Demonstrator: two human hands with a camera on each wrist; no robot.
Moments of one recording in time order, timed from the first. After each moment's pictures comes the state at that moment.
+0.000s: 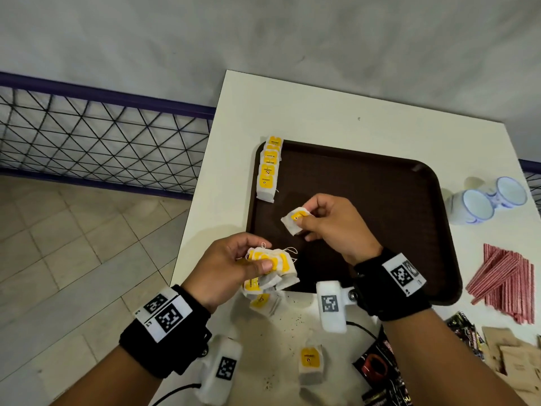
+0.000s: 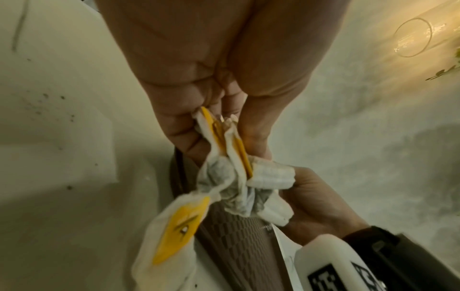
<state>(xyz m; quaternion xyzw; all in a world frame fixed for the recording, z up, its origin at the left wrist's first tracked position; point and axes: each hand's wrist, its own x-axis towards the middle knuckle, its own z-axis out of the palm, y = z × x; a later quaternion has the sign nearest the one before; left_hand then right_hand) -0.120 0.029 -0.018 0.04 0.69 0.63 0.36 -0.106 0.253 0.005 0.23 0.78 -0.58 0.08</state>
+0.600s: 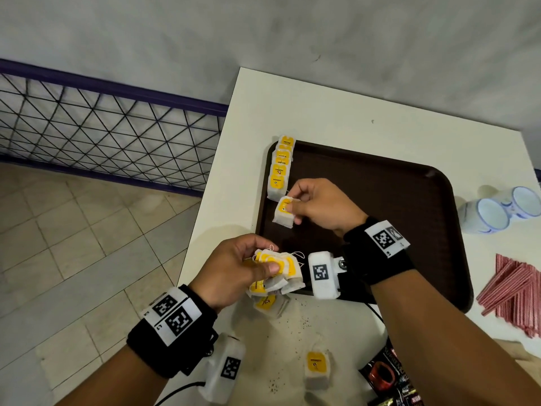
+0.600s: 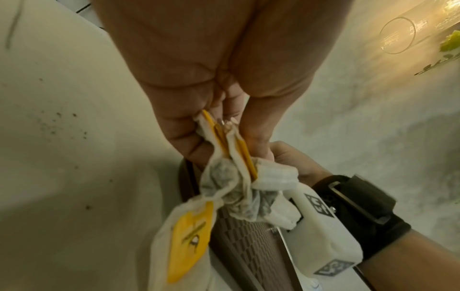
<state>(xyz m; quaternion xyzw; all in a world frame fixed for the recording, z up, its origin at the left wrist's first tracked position) -0.121 0.023 -0.024 0.05 0.69 0.62 0.36 -0.161 0.240 0.008 0.15 0.83 -0.51 0.19</state>
